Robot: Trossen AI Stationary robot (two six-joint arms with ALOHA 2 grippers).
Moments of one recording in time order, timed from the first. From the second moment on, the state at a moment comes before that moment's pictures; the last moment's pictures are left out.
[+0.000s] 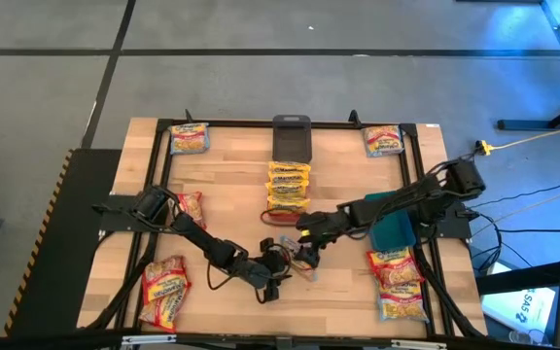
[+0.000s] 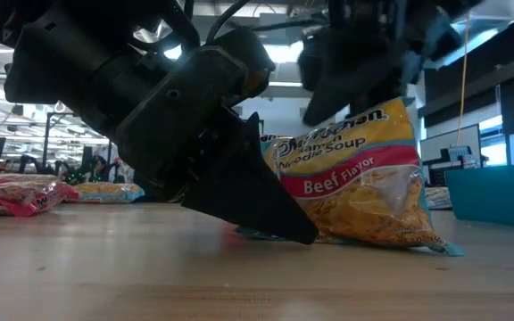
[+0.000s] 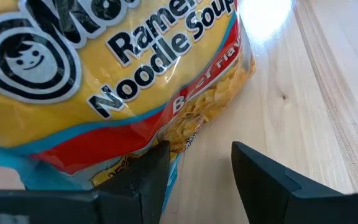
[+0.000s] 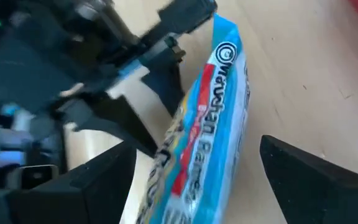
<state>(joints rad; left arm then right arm) -0.48 2.09 1.02 0.43 -0.44 -0.46 0.22 1.71 0.92 0.01 -0.16 0.76</state>
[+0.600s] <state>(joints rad) -0.48 2.09 1.02 0.42 -0.44 -0.46 0.25 1.86 1.15 -0.29 -0.12 0.57</state>
